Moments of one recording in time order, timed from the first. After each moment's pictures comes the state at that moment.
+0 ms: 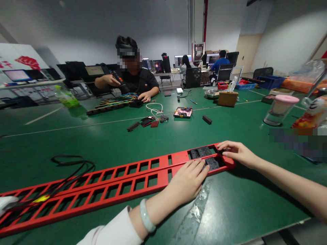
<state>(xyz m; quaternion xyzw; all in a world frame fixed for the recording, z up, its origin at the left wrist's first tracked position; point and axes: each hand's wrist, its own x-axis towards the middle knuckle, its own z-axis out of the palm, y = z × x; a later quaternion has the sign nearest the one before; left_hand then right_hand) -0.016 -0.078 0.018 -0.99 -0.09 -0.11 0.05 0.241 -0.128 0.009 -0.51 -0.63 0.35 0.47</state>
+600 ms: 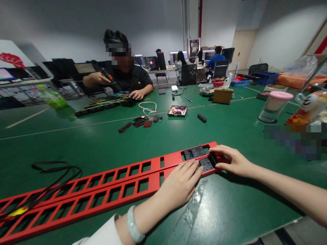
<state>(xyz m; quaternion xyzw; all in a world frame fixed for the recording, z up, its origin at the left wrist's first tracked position) -0.013 -0.073 0.021 -0.99 -0.09 -0.11 0.05 0.236 -0.139 -0.001 -0.51 -0.73 0.21 0.41</state>
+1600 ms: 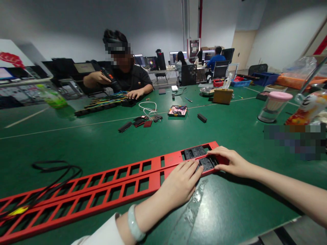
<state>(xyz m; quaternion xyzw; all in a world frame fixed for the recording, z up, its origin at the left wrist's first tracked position) -0.013 -0.074 0.021 -0.99 -0.08 -0.10 0.04 0.232 -0.139 0.000 -0.51 -0.76 0.18 0.36</state>
